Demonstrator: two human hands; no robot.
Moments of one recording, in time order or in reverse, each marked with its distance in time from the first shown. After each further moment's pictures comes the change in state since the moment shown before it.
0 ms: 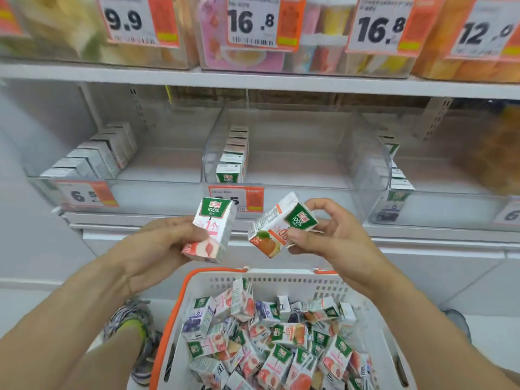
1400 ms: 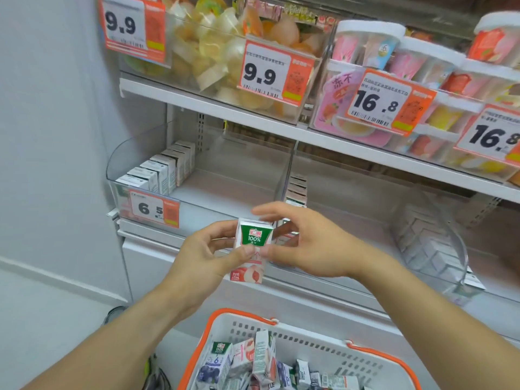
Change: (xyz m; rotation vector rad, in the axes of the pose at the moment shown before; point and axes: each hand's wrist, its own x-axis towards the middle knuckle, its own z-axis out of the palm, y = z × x) left_hand 0.006 0.008 -0.051 0.191 0.242 0.492; right_hand 0.108 -0.055 0.132 -1.038 -0.443 -0.203
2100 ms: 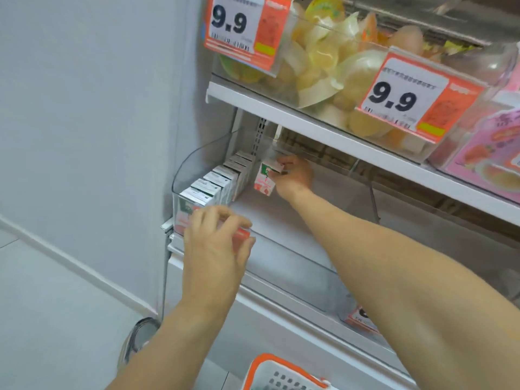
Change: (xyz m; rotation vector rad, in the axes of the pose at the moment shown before) left_hand 0.065 -0.029 -0.091 0.849 0.636 0.427; right_hand 0.317 0.026 0.054 0.220 0.607 0.203
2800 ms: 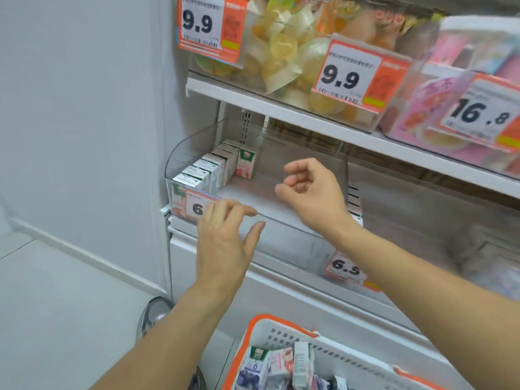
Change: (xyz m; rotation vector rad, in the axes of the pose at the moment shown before) left_hand -0.034 0.038 -0.003 -0.033 0.004 0.117; right_hand -0.162 -0.026 -0.117 0.125 -0.091 -0.162
